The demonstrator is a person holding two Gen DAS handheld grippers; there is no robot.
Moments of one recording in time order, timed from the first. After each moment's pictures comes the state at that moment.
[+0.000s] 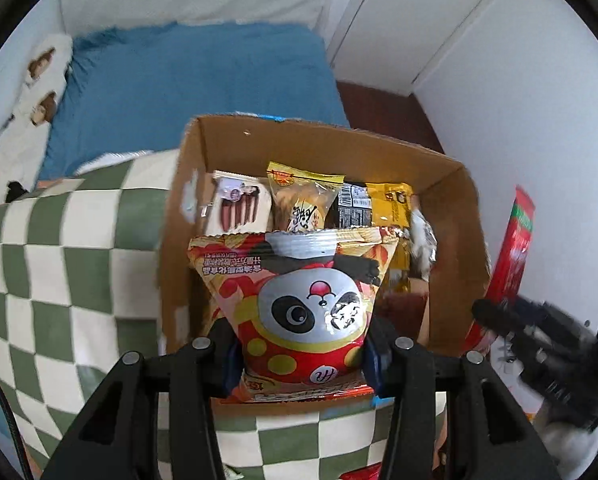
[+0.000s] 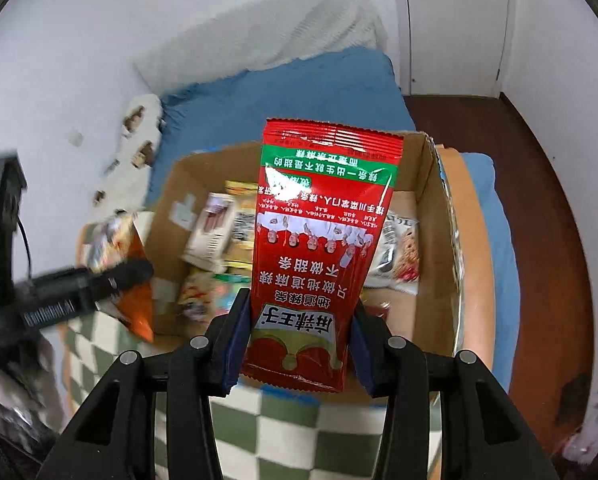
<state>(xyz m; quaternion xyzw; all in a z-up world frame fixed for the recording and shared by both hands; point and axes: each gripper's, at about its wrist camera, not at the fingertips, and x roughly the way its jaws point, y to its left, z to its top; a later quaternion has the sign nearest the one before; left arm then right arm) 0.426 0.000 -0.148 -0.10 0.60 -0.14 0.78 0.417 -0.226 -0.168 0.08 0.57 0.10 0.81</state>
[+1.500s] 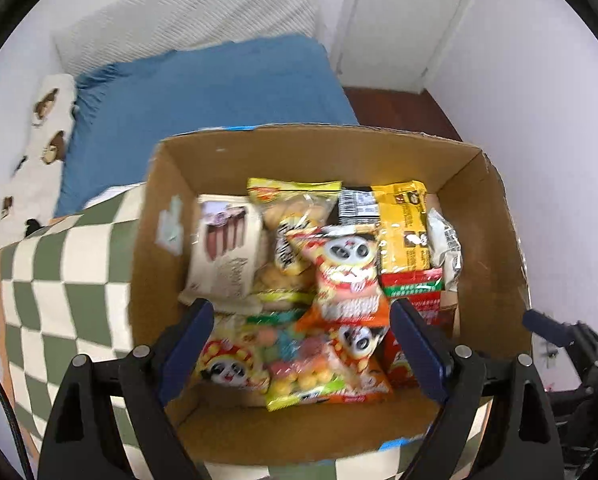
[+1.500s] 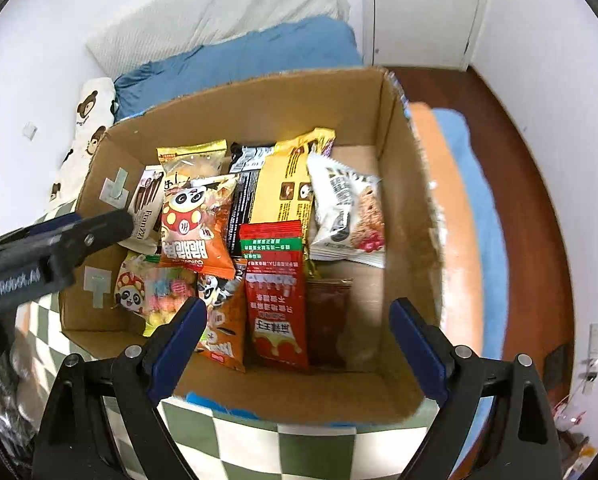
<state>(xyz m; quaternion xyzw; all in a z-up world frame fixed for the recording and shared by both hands) 0.407 -0.040 -0.151 -0.02 0.56 -0.10 0.82 0.414 -0.253 -0.218 0.06 0.59 0.04 0.80</state>
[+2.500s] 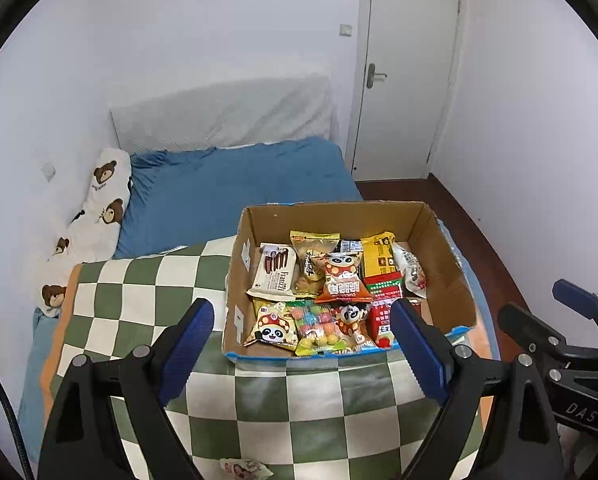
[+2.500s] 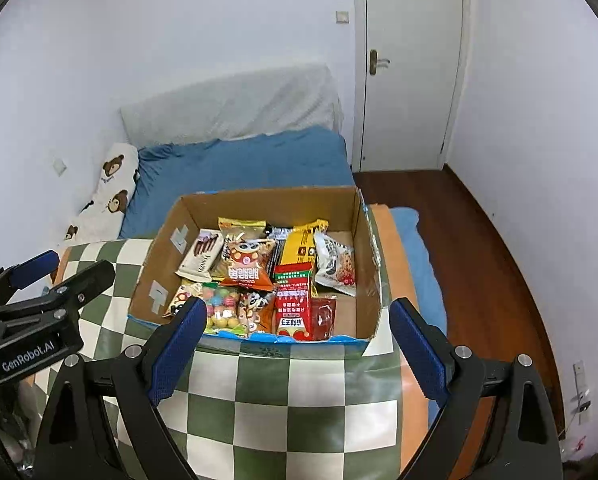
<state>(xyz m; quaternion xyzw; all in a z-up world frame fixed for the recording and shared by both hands) 0.240 -0.017 -0.035 0.00 0.39 -0.06 0.92 0.261 -0.237 -0.070 0.02 0.42 0.02 0.91</state>
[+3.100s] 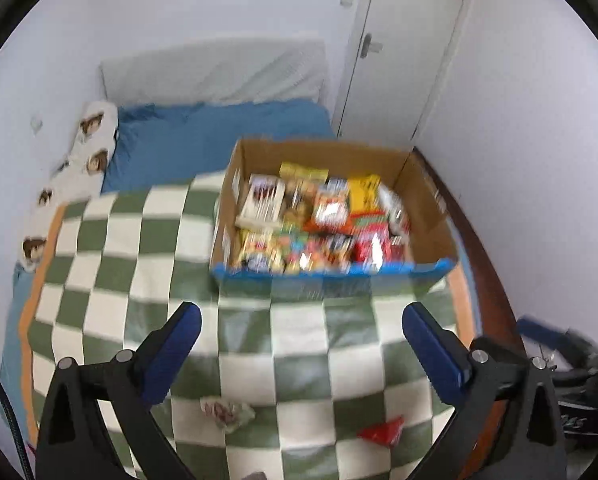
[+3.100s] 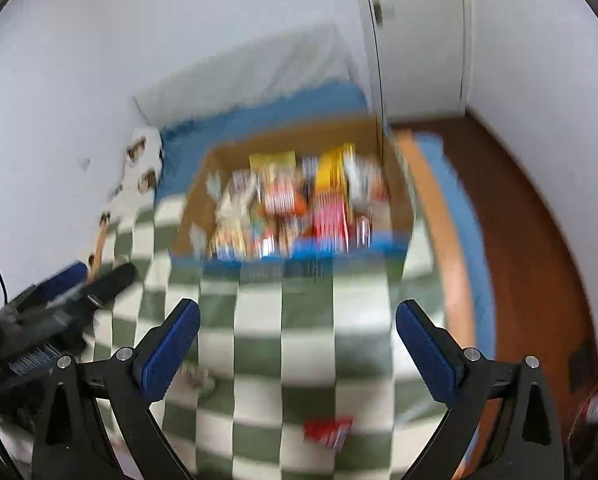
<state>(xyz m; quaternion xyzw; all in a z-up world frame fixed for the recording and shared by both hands) 0.197 0.006 -0.081 -0.04 0.47 -0.08 0.88 0.209 -0.240 -0.114 0.11 0.51 0.07 0.85</state>
